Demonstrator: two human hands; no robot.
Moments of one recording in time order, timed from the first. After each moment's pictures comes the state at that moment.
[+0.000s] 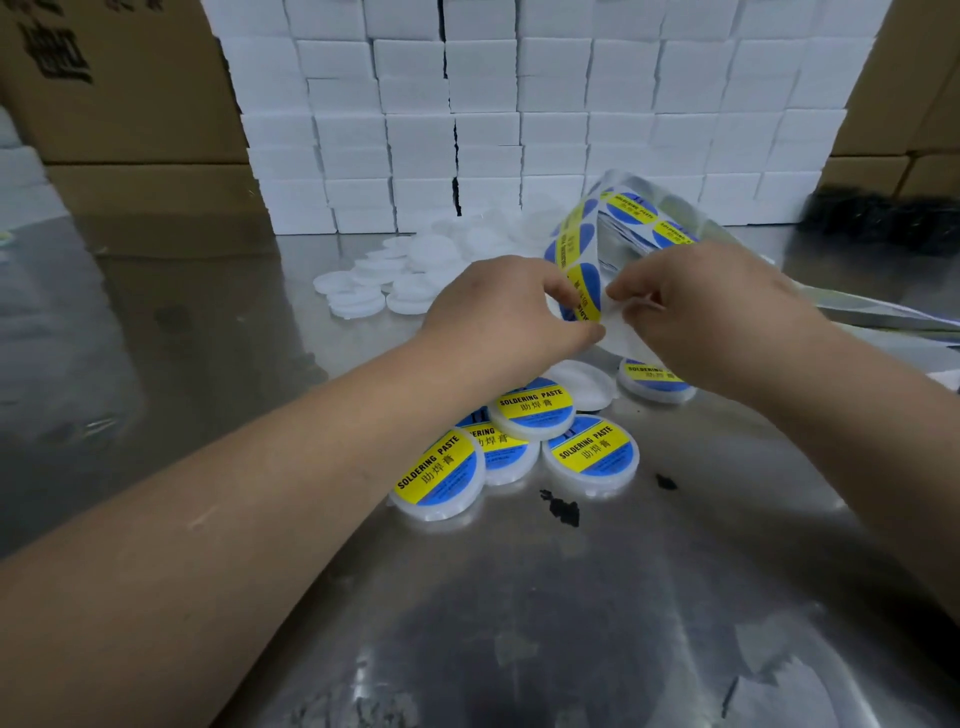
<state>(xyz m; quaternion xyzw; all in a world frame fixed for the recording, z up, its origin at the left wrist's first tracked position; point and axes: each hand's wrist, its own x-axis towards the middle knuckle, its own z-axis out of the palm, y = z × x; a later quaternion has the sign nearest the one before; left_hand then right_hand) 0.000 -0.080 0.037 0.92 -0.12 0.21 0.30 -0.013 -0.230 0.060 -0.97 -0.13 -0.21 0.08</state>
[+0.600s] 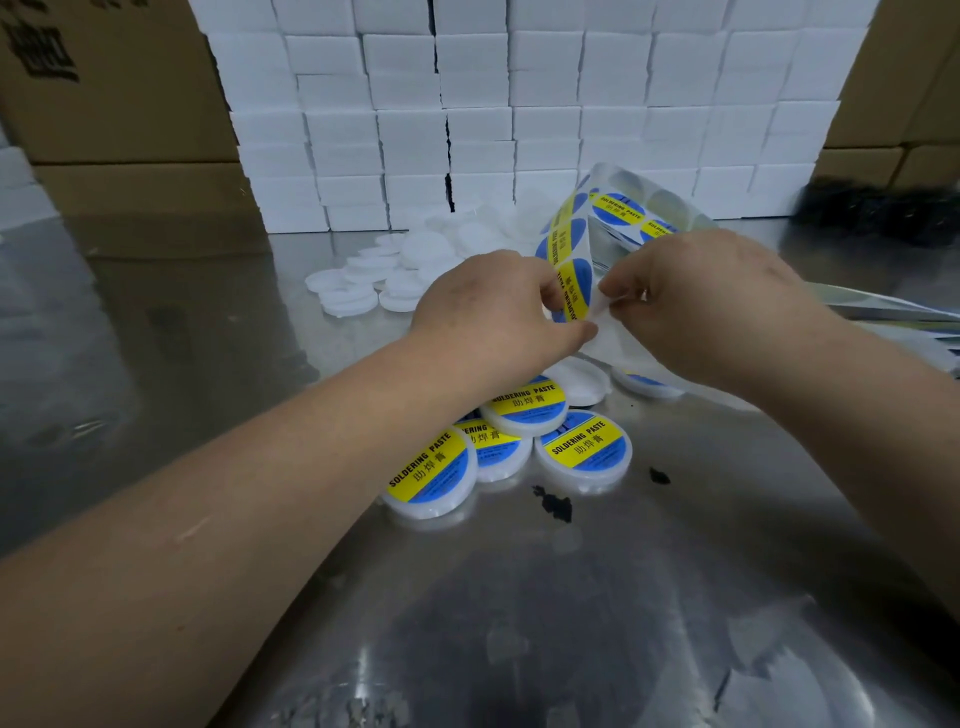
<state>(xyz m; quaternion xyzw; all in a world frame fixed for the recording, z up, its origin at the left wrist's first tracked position) -0.003 -0.081 0.037 0.94 -0.12 0.23 0.20 -0.017 -0.228 0.061 -0.96 -0.15 -0.25 0.03</state>
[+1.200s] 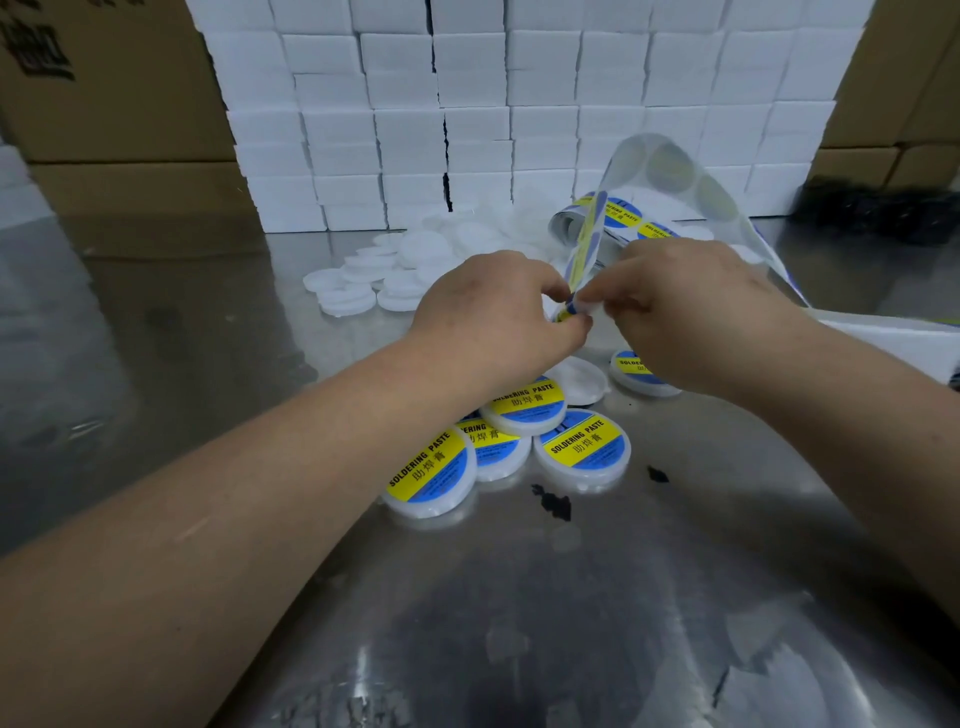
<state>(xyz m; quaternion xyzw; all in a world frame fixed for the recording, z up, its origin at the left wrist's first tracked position) -0.005 -0.082 0.037 0.94 -0.12 0.23 0.21 -0.016 -0.227 0.057 -0.95 -0.21 -0.23 0.05</state>
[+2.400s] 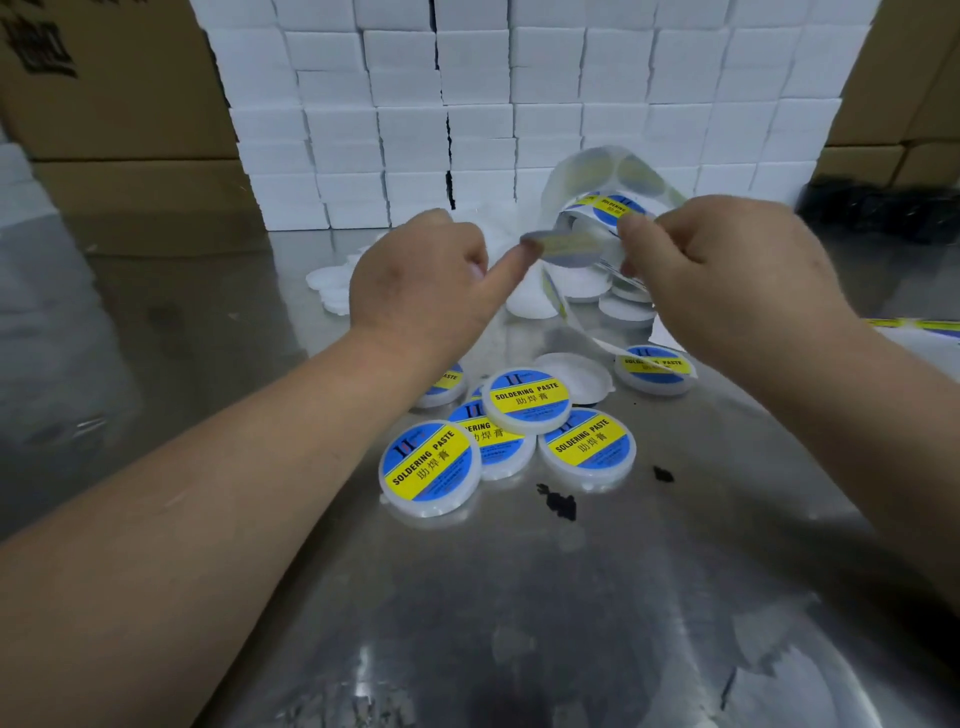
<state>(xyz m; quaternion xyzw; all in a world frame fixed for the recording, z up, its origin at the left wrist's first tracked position) 0.003 -0.048 0.039 0.90 -0.06 0.38 0.21 -0.030 -0.222 0.069 -0.93 -0.09 -0.31 0.17</state>
